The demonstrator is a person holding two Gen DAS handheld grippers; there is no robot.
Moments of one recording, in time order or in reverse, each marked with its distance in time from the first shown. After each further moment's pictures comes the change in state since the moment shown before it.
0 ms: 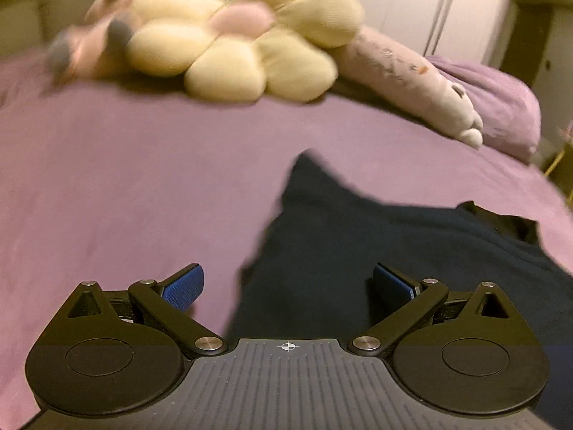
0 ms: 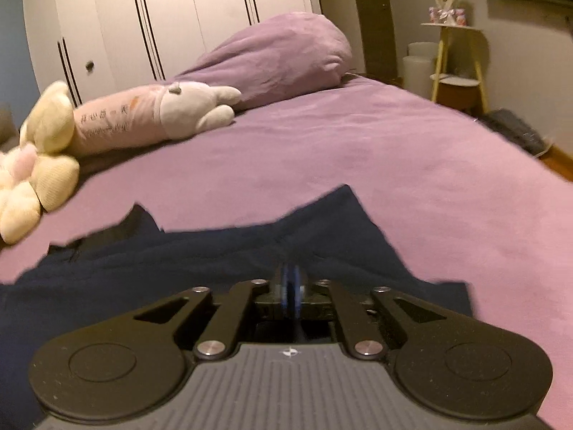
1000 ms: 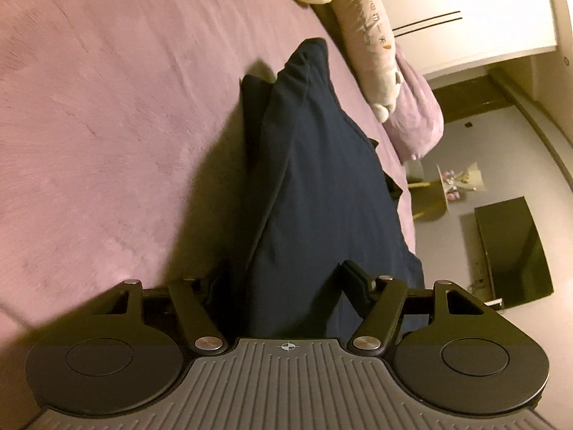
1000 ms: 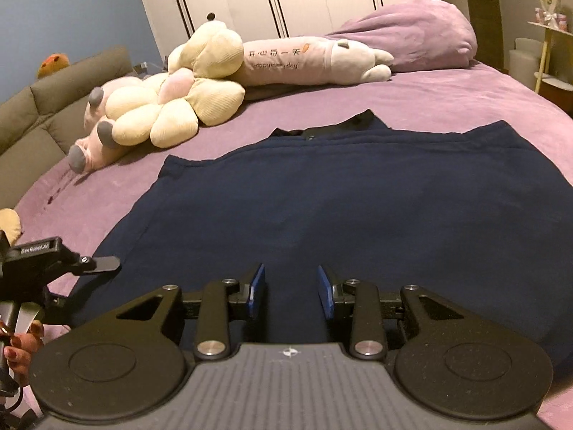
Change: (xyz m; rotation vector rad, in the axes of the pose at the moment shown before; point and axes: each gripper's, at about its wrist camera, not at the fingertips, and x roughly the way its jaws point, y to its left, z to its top) left arm -0.015 0.098 -0.067 -0.473 0.350 -0.579; right arm -0.137 0.131 -0.096 -0.177 0.113 0.308
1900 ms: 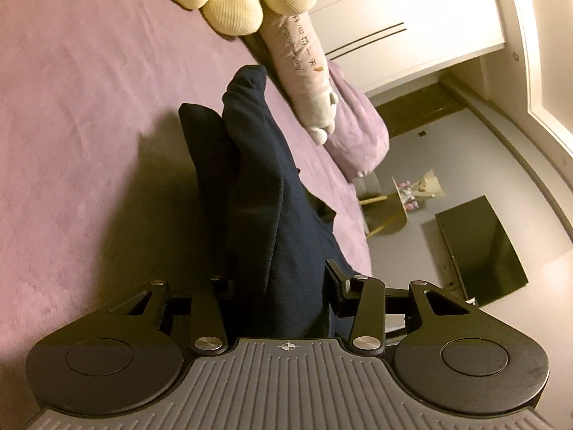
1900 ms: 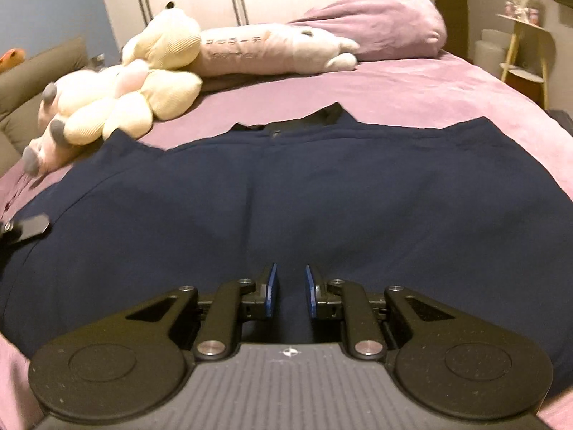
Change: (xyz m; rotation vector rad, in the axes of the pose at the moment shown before) left arm -0.019 -0.059 -0.003 0.118 -0.098 -0.121; right arm 0.028 -0.003 0.016 0.050 0.043 -0.145
